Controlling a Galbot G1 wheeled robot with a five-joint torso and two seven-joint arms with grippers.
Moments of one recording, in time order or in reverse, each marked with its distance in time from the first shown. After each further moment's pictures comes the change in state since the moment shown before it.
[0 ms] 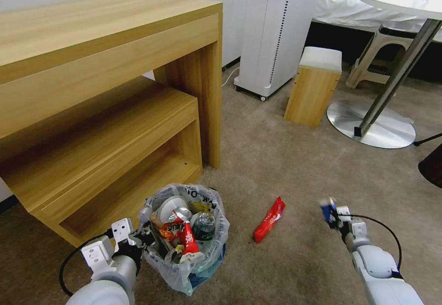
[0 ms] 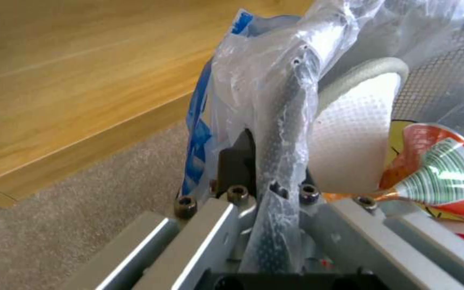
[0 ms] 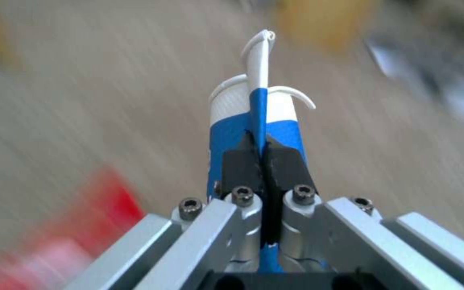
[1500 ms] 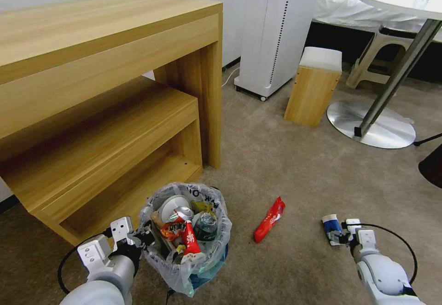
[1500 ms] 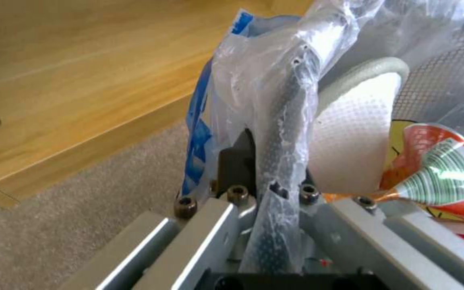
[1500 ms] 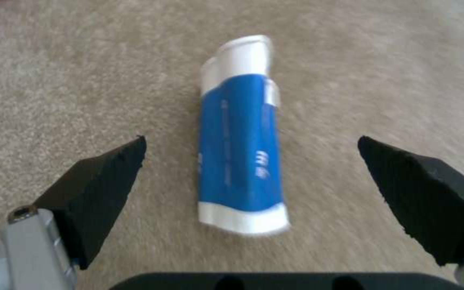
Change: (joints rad) left arm 0.022 0.045 -0.031 -0.059 -0.080 0.015 -0.025; right arm -0.062 -0.005 0.074 -0.037 -0.110 -0.493 0.121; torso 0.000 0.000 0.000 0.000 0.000
